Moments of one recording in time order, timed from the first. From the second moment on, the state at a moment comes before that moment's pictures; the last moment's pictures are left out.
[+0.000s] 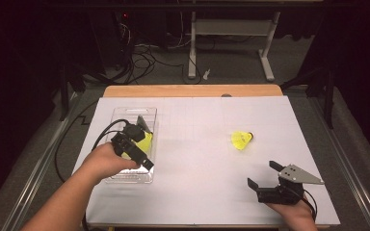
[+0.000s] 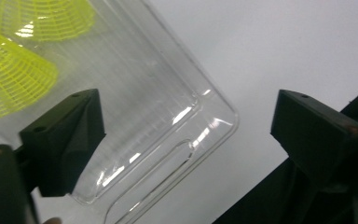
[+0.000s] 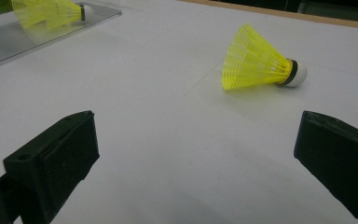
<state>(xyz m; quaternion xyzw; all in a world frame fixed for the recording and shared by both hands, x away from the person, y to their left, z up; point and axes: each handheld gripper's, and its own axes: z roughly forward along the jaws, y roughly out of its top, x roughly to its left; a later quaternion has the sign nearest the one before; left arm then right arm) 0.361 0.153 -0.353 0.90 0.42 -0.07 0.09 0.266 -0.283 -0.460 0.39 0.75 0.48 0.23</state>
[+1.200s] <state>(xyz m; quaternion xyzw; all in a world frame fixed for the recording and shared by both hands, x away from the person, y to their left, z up) 0.366 0.095 -0.365 0.93 0.35 -0.08 0.10 0.272 -0.277 -0.456 0.40 0.73 0.48 0.26</state>
